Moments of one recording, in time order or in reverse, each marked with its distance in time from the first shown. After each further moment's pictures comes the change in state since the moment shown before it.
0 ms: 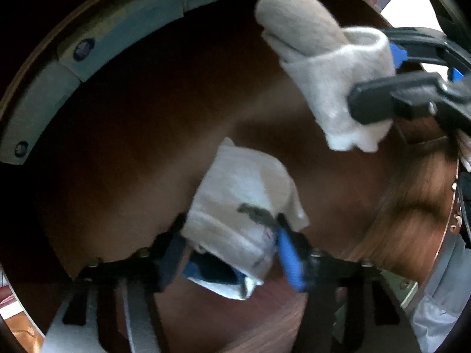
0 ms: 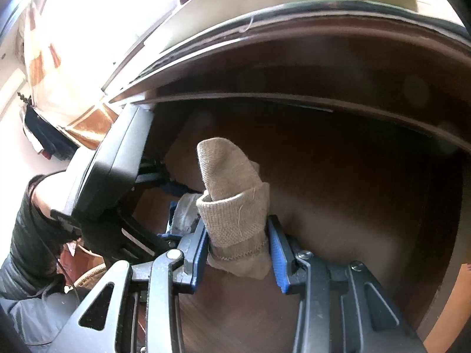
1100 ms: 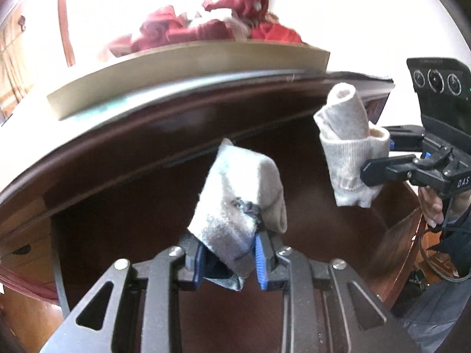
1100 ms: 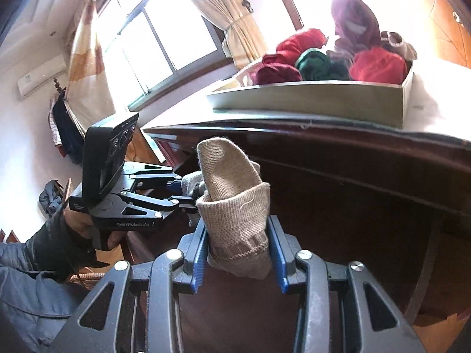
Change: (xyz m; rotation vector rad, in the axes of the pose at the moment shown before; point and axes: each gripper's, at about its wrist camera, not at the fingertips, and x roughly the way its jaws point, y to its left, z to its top) left arm -0.099 0.034 -0.073 -0.144 -0.625 0.093; right arm -0.072 0.030 -0.057 -0.219 -0.323 0.025
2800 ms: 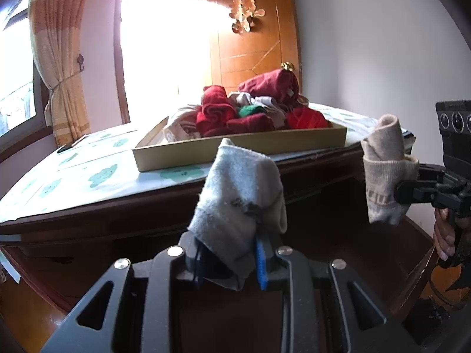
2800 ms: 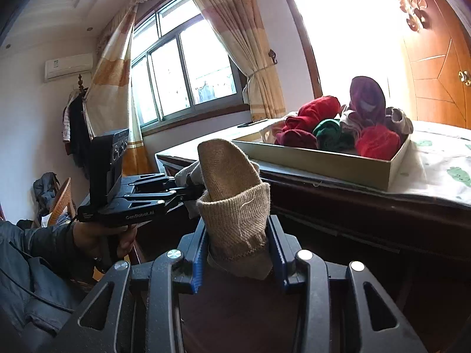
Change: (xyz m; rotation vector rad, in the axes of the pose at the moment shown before) left arm -0.052 0.006 -0.017 -0.061 -0.385 0.217; right arm -0.029 0.028 -0.001 -0.180 -0.235 -0.024
